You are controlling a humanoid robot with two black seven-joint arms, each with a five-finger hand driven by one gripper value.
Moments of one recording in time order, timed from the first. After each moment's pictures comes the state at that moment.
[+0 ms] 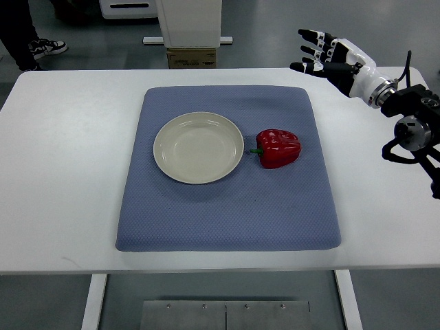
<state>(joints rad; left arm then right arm) -0.03 0.00 -0.22 -0.22 0.02 0.07 -0.05 0.98 -0.34 0.59 0.81 -0.44 0.21 0.17</state>
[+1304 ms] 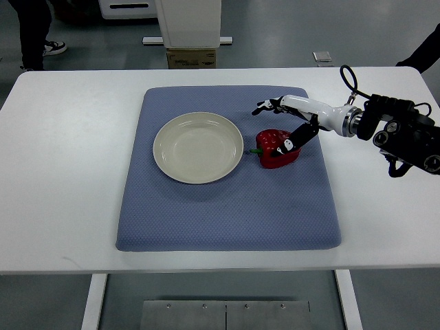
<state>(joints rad) -0.03 0.00 -0.22 -0.22 0.02 0.07 -0.05 1.15 -0.35 0.01 0.81 -0.84 0.21 0.34</state>
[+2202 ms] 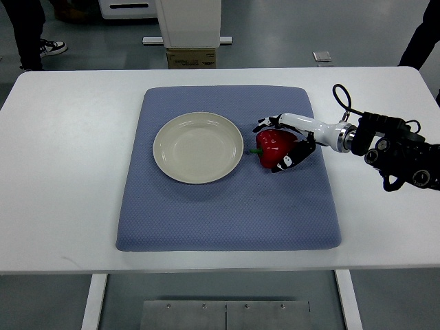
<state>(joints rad) -0.03 0.00 -0.22 -0.22 0.02 0.07 -0.05 1.12 -0.32 -0.06 0.79 -0.85 0.14 0.34</state>
